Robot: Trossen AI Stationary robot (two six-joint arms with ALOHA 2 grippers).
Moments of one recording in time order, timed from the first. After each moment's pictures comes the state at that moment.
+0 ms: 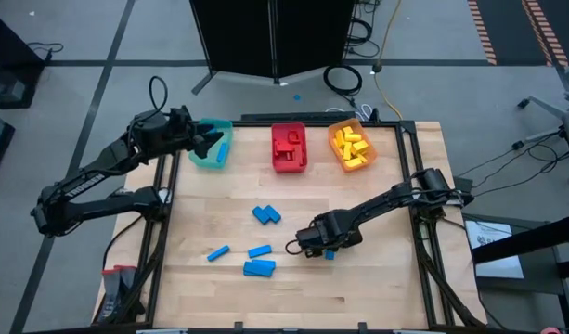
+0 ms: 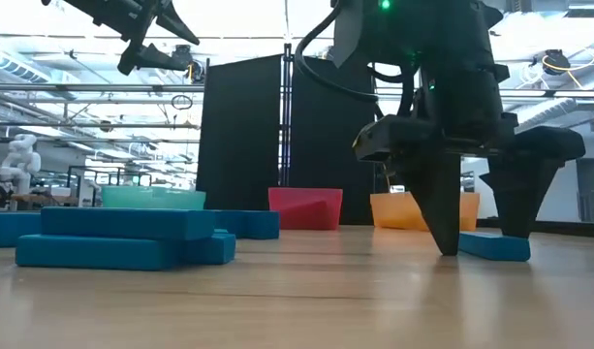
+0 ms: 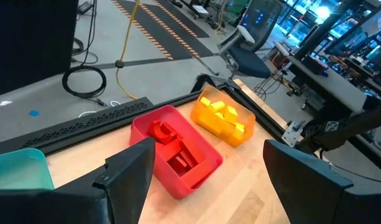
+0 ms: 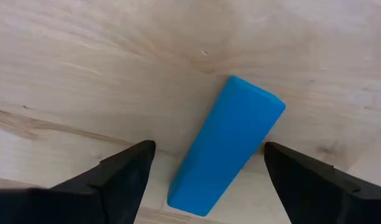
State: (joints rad) left arm 0.61 0.73 0.83 -0.40 0.08 -0.46; right arm 0.28 1.97 1.26 -0.83 -0.14 1.59
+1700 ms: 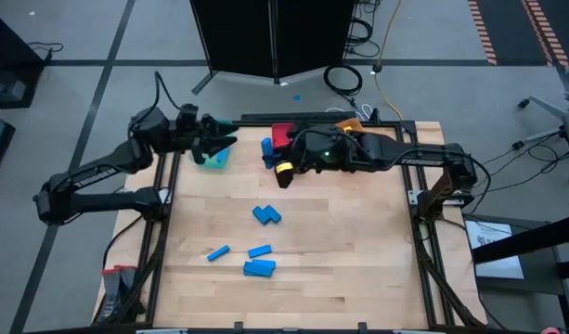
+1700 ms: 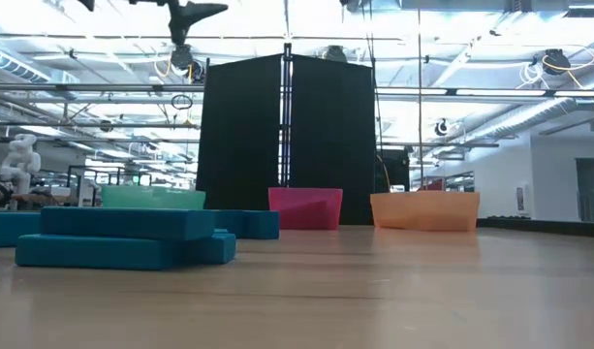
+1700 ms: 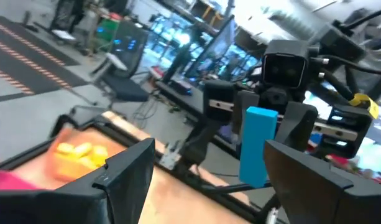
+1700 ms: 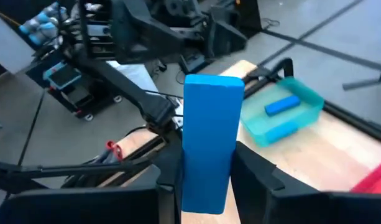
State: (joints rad) left arm 0.51 0.85 0.83 0.09 0.42 -0.56; right arm 0.00 1.69 1.85 -0.53 0.25 0.59
